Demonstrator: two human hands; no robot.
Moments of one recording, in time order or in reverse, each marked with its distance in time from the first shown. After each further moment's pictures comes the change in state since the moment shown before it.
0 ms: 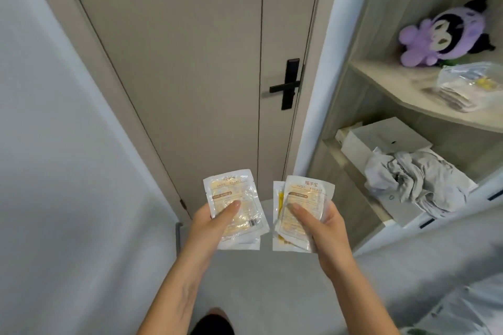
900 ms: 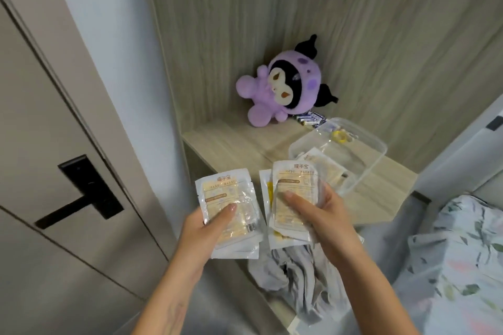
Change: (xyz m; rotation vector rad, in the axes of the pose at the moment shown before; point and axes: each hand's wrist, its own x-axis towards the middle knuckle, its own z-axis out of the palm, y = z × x) left_hand 0.291 0.132 0.454 0.007 -0.436 0.005; right_hand 0.337 -0.222 -0.295 -0.032 0.268 -0.177
